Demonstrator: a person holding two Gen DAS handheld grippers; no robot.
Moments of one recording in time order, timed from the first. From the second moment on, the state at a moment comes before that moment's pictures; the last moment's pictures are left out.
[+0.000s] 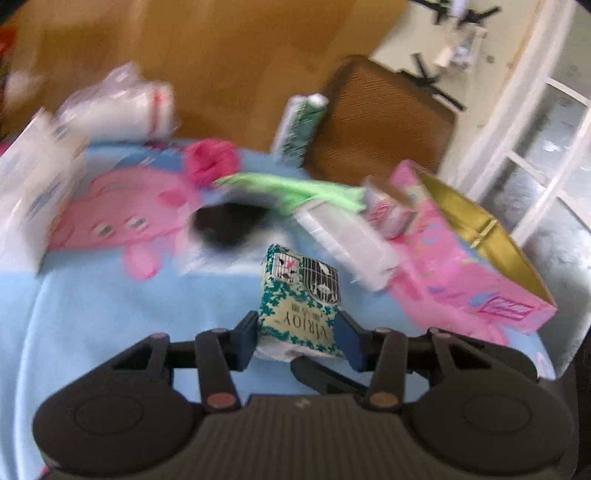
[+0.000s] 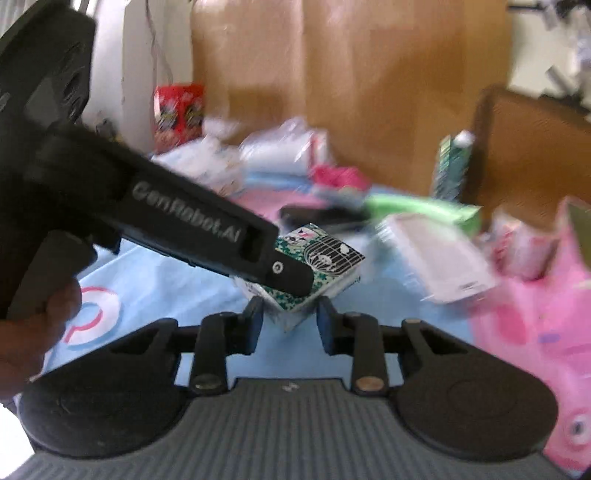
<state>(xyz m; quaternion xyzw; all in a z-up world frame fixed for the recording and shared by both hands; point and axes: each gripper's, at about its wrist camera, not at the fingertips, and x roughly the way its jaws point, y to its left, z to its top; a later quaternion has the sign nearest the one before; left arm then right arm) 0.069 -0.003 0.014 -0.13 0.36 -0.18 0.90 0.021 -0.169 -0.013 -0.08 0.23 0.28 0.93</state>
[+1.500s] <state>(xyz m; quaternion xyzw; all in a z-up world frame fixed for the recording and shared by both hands) 0.069 0.024 0.026 -0.18 0.31 -0.11 0.93 0.100 -0.368 0.017 -0.18 0.10 -0.06 0.98</state>
